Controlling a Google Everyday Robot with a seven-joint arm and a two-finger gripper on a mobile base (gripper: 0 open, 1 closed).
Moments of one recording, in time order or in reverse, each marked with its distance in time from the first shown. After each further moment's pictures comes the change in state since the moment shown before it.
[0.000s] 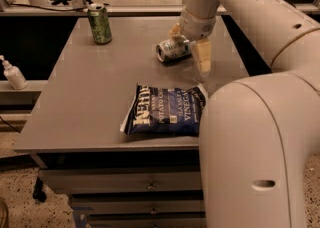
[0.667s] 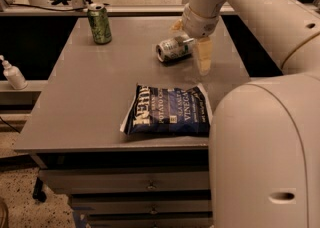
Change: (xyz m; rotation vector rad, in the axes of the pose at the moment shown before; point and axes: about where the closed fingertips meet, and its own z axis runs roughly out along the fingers) arm 0.003 -0.005 -0.009 0.077 0.005 0.029
